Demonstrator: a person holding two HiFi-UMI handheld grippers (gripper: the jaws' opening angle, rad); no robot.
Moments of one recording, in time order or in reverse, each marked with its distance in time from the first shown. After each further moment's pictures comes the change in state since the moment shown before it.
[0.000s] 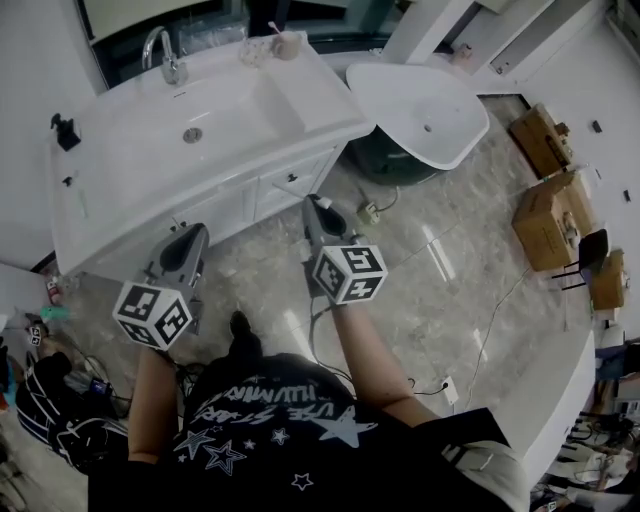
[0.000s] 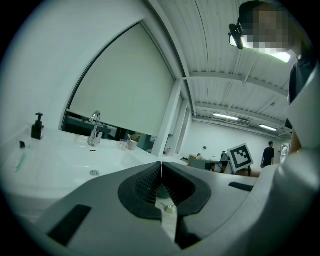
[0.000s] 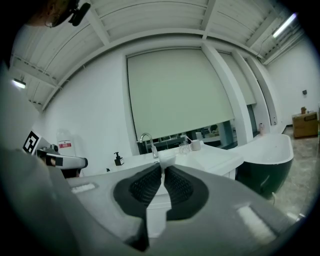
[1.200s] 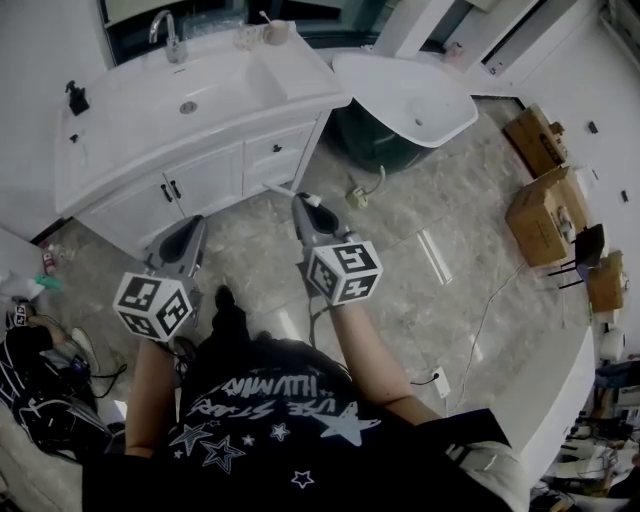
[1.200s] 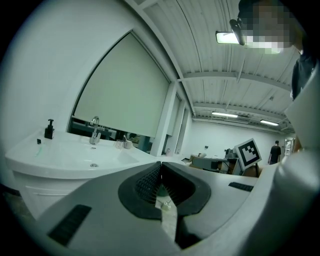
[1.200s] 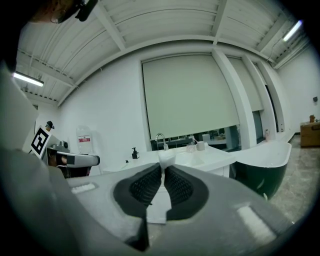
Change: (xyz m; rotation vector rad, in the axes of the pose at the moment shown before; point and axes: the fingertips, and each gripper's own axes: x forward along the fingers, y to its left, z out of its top) left arm -0.085 -0.130 -0.050 0.033 -0.032 0.045; right arm -0.161 0.038 -0.021 -0.085 -0.001 0.100
